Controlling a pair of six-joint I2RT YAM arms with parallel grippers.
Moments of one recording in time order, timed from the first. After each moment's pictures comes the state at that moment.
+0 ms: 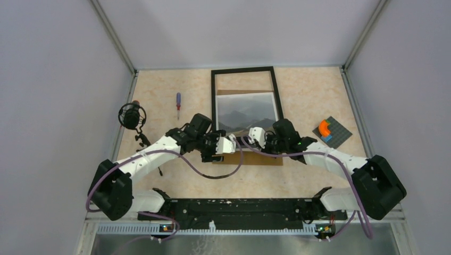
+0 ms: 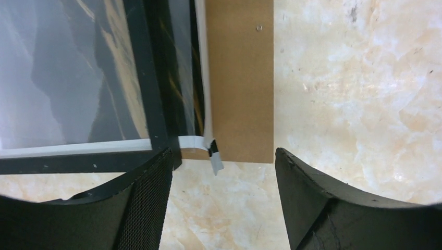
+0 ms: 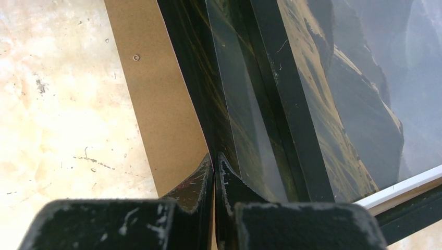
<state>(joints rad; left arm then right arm) -0.63 1.30 0.87 -0.53 0.45 0.95 0.62 1.29 0.62 -0.13 -0.36 -0.62</state>
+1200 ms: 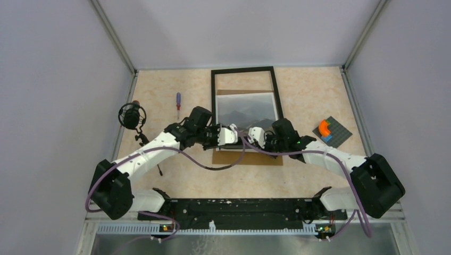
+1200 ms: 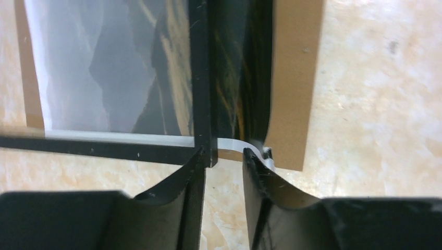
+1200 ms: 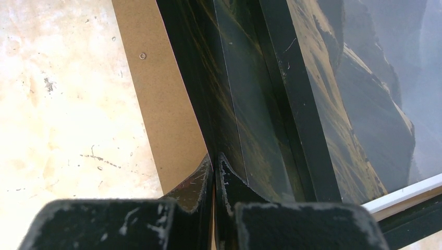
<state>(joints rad) -0.64 1.32 0.92 -0.44 0.36 0.86 0.62 1.30 0.64 -0.17 -0.38 -0.62</state>
